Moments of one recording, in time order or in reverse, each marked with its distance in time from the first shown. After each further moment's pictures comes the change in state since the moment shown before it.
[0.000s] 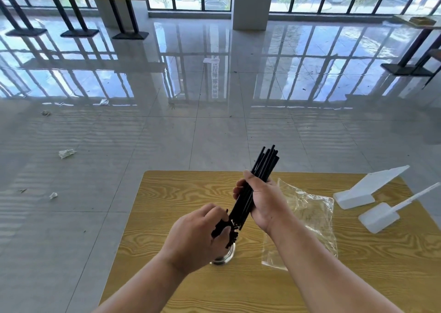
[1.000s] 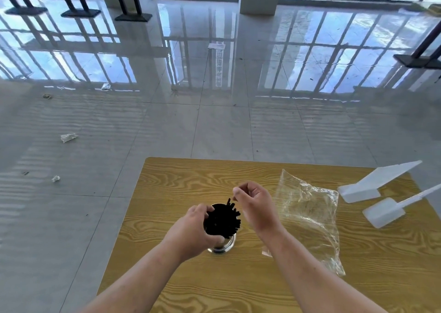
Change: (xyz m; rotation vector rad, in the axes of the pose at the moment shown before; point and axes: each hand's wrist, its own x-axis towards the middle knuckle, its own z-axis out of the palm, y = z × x) left_hand -0.014 -0.044 0.039 -0.181 -0.431 -0.619; right_hand 0.001 0.055 -0.021 -0.683 -0.016 -0.206
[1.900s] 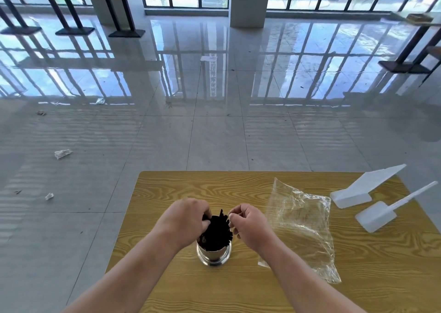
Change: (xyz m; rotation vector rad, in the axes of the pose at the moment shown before) left_hand 0.007 0.055 -0.056 0.329 0.150 0.199; right_hand -0.006 0.014 -0.014 -0.162 -0.120 0.201
